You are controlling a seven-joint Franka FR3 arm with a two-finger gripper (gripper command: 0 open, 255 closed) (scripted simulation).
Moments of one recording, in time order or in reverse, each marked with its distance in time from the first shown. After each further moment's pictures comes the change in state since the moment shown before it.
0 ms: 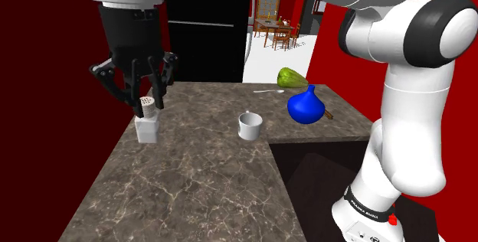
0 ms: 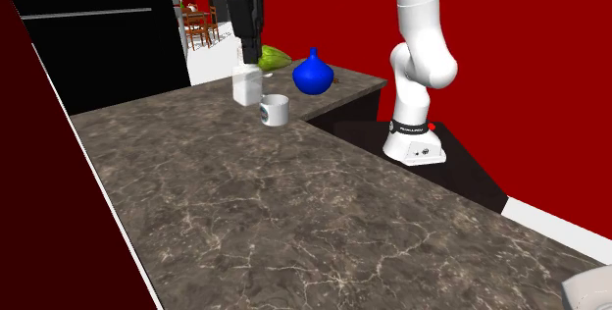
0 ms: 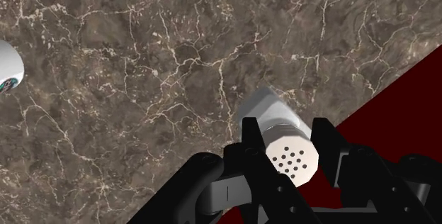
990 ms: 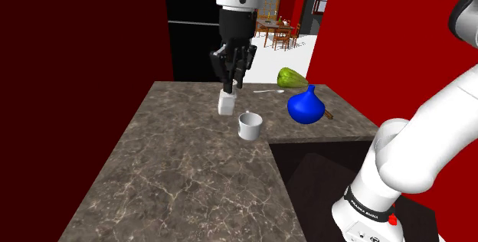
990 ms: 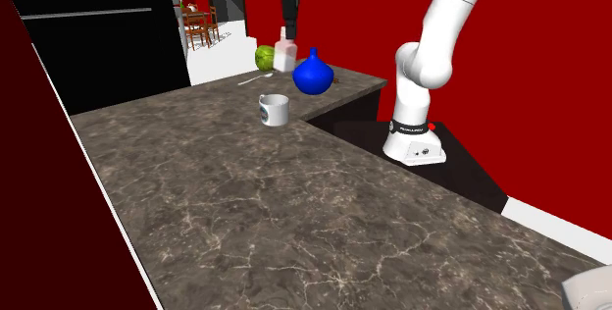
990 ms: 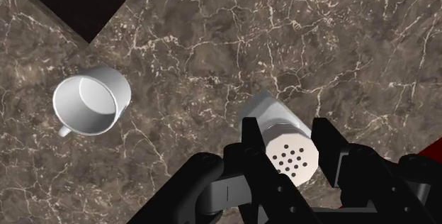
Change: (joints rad) arm -0.229 -0.600 -0.204 -0.633 0.283 0.104 -0.414
